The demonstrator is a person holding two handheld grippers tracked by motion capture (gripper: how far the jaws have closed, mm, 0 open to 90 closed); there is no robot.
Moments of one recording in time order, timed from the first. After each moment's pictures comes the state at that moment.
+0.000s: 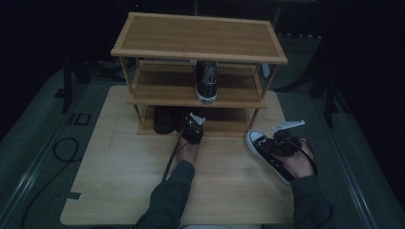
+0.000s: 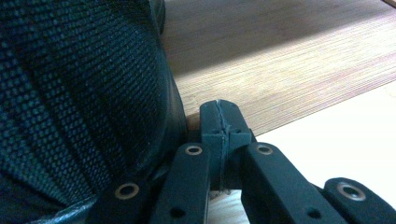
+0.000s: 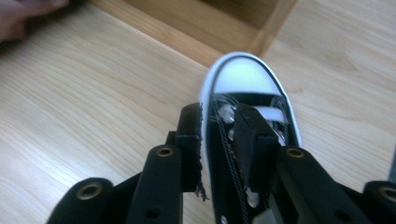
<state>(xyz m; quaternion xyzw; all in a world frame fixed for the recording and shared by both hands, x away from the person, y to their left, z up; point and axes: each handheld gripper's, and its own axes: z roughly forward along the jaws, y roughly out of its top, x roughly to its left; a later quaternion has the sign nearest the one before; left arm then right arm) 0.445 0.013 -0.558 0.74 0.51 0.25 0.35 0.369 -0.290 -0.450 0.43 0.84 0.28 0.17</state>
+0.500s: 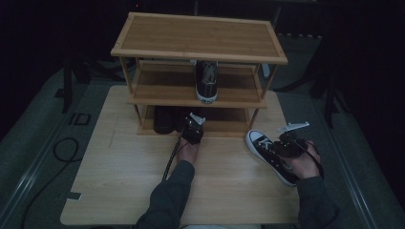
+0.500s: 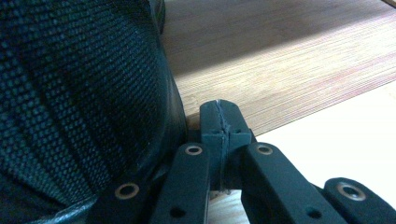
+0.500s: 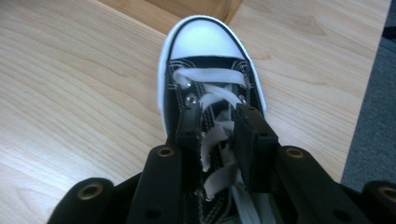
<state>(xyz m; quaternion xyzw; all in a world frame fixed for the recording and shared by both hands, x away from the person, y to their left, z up) 0.445 0.013 -0.558 0.74 0.51 0.25 0.35 0.372 -0.312 -0.460 0.46 0.83 0.24 0.18</state>
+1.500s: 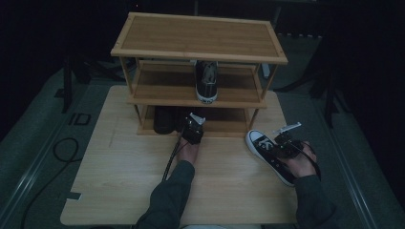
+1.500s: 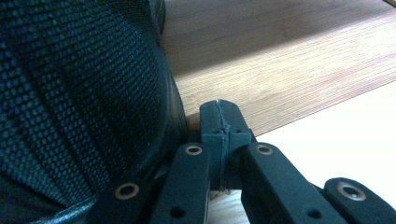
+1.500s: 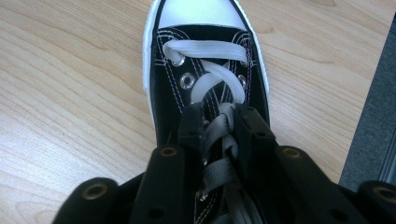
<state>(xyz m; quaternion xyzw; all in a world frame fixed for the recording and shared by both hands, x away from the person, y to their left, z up) 0.445 0.013 -0.558 0.74 0.51 0.25 0.35 0.380 -0.307 -0.476 0.47 0.85 0.19 0.18</state>
